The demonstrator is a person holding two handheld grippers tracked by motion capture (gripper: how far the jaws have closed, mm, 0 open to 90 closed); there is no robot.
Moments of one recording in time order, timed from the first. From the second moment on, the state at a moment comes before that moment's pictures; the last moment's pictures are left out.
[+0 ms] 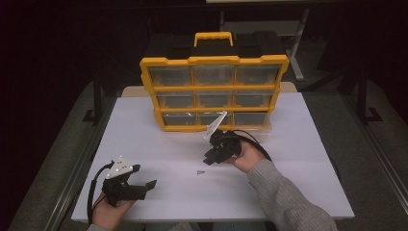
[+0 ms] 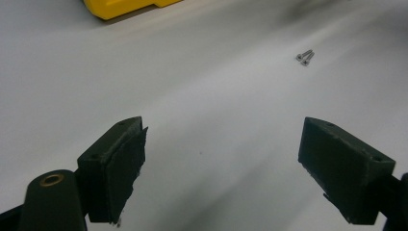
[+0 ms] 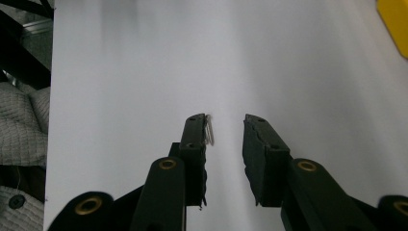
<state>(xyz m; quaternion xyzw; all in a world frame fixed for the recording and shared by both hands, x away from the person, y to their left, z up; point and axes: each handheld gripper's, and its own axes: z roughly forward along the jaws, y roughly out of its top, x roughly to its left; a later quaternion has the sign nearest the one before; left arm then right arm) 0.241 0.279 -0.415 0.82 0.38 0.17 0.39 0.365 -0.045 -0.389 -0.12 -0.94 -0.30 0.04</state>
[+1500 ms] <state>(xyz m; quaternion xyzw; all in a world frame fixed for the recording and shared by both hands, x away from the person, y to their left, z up) 0.241 0.279 -0.414 0.82 0.39 0.16 0.40 0.363 -0.008 -0.429 -0.09 -0.96 -0.25 0.02</state>
